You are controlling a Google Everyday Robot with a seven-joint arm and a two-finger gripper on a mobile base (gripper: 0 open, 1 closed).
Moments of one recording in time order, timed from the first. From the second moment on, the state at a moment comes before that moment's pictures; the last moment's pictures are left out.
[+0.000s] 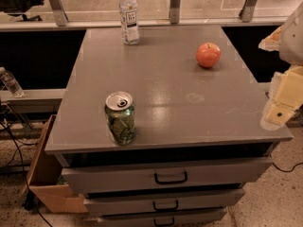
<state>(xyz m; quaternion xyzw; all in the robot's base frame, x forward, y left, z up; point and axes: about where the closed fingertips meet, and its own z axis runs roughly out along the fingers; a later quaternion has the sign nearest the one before) 0.438 -0.216 0.978 -0.60 0.78 -0.04 0.16</state>
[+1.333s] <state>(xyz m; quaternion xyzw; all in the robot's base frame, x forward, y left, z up) 0.561 -0.226 0.949 -0.59 0.76 -0.01 0.29</state>
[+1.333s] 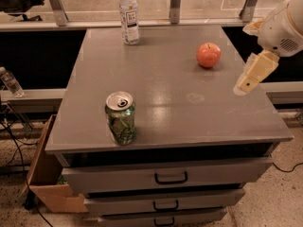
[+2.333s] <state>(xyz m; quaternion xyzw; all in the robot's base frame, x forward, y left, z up) 0.687 -0.243 0.907 -0.50 0.76 0.02 0.41</state>
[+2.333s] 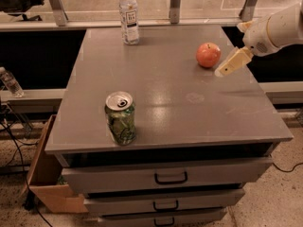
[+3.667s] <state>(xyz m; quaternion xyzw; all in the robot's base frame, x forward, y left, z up) 0.736 -0.211 0.873 -0.44 0.77 0.14 0.44</state>
